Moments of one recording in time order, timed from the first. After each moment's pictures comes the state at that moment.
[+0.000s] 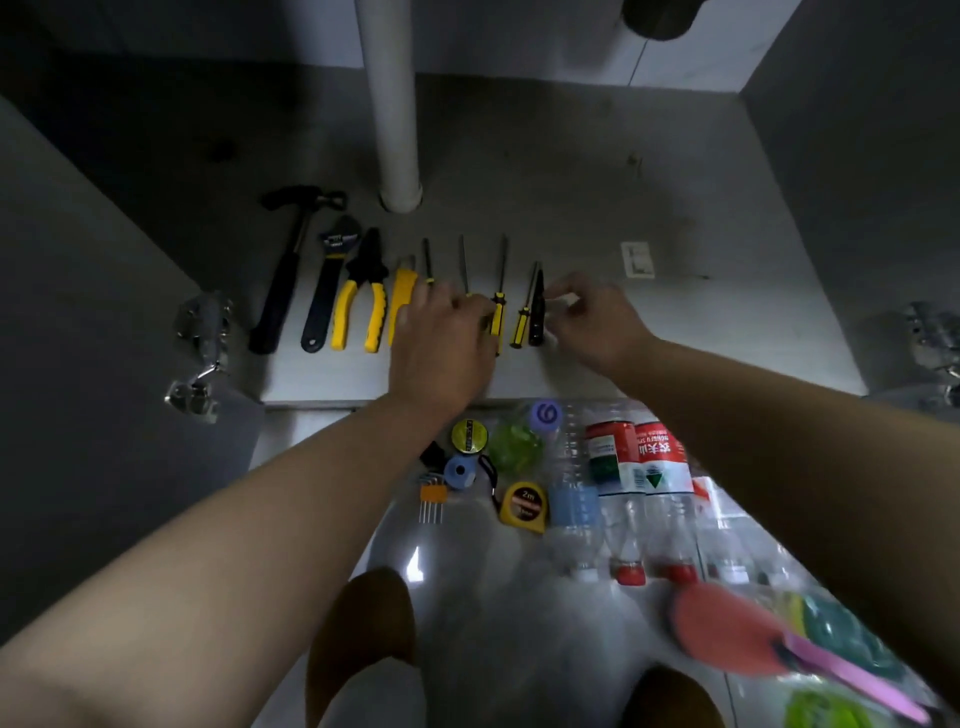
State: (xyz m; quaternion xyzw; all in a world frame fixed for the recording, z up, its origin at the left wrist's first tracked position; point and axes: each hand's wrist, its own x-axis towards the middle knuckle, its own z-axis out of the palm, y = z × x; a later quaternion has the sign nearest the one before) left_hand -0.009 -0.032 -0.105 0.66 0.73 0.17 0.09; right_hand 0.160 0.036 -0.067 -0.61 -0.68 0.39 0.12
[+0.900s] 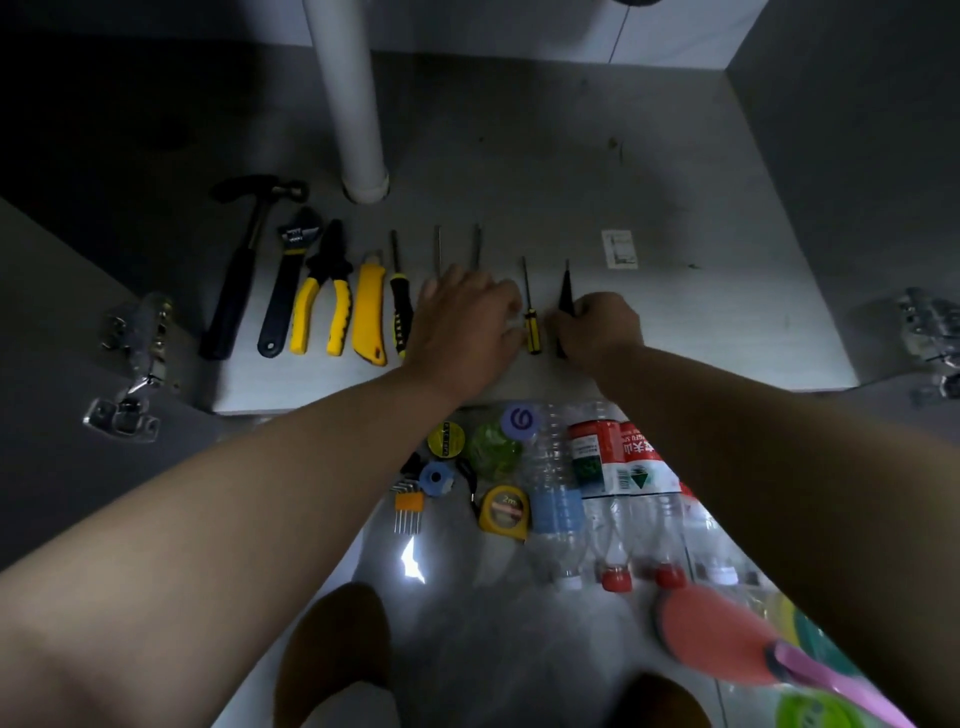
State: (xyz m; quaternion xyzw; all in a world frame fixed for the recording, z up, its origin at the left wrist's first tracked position) left_hand 0.026 0.005 -0.111 0.73 0.66 0.15 0.08; right_hand 0.183 0.053 -0.105 -0.73 -0.58 0.35 0.11
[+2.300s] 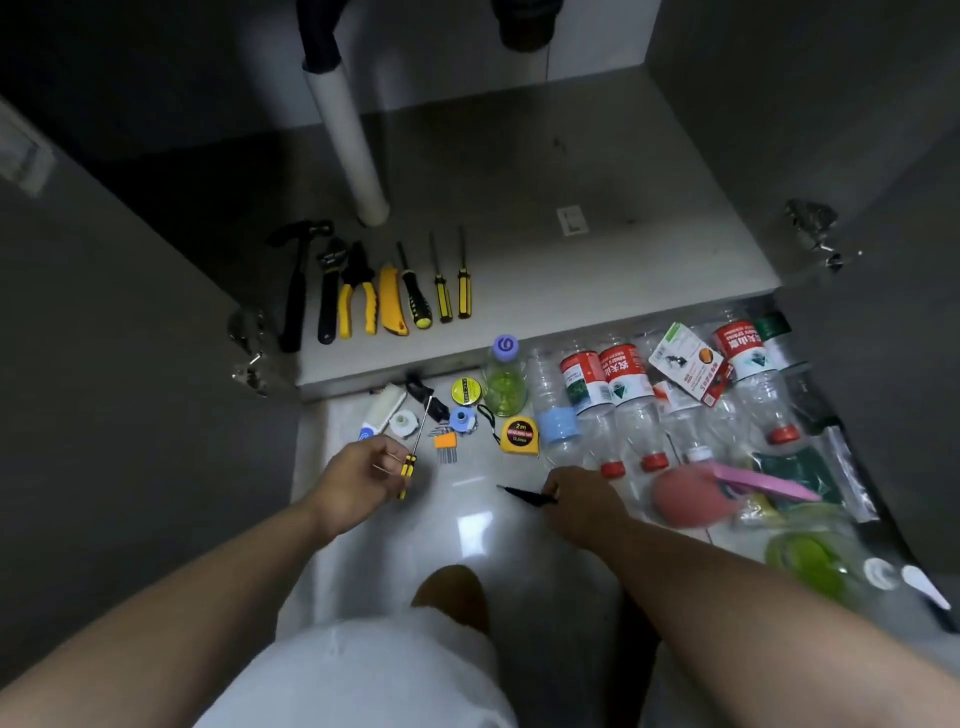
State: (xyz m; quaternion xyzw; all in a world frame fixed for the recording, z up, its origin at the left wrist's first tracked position) left_hand -0.062 -0.225 -0.101 0.48 0.72 0.14 0.48; right_hand 0.228 -0.212 -0.138 -0.65 -0.65 0.38 -0.09
